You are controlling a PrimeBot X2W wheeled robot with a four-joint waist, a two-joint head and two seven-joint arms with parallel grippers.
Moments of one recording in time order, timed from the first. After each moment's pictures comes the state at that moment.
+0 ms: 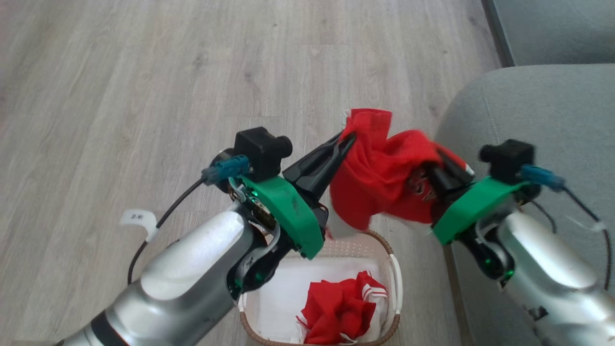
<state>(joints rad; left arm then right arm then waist) -0.66 0.26 -0.96 0.13 -0.82 0.07 -0.06 -0.52 -0.35 0.64 0.46 0.75 0.13 -0.25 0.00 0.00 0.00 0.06</state>
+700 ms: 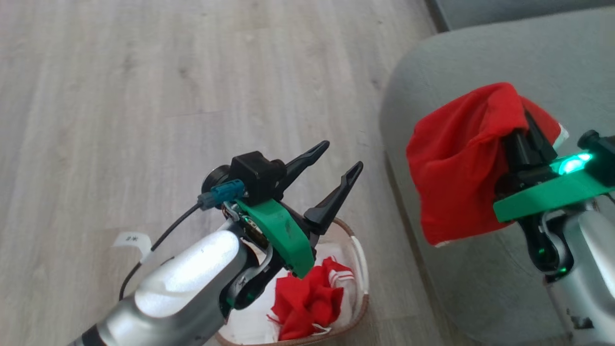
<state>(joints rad) -0.61 0.31 -1.00 0.10 -0.78 0.07 -0.11 -0.35 -0.34 0.22 0.18 0.57 0.13 -0.25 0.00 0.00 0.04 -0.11</state>
